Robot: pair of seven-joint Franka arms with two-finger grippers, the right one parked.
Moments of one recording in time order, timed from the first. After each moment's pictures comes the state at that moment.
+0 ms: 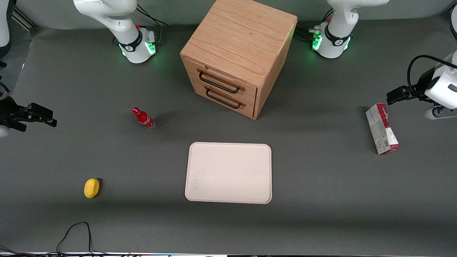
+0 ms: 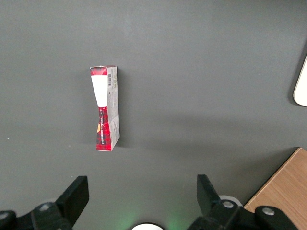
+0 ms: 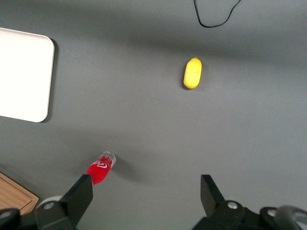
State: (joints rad) arm -0.04 -0.03 0.03 -1.72 0.04 1.58 -0.12
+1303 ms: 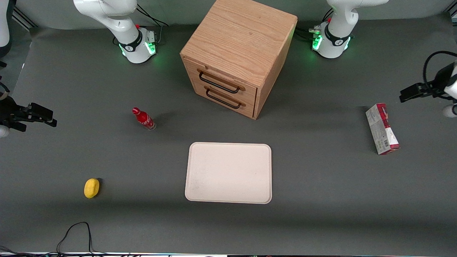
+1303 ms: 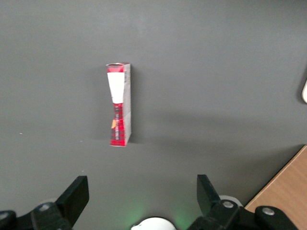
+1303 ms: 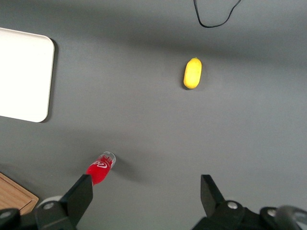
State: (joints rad) arm 0.05 -0.01 0.04 -1.66 0.05 1.51 -0.01
